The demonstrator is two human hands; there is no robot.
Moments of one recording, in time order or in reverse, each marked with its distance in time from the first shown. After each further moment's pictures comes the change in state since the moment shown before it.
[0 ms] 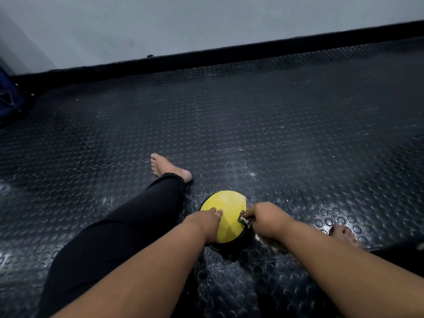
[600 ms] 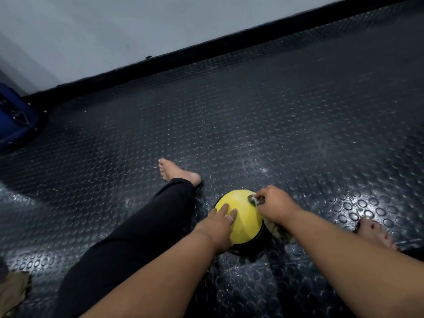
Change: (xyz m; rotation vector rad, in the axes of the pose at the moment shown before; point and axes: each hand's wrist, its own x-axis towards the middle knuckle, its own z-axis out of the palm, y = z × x) left_hand 0.019 -0.002 -0.002 -0.025 0.036 0.030; right_hand 0.041 0.008 -0.012 0.246 0.185 0.137
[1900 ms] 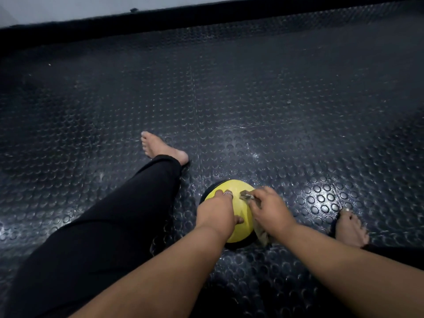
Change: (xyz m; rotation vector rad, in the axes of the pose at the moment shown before) left_hand 0.006 0.023 0.008 -0.243 0.239 -0.173; right_hand -0.032 -0.001 0.037 0.133 0.135 -0.005
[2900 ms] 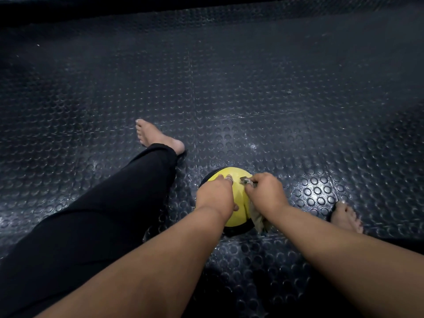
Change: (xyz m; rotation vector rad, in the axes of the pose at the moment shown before) left_hand 0.016 0.003 -0.009 0.003 -0.034 0.022; right_hand 0.018 -0.014 -0.005 -0.045 0.082 0.171
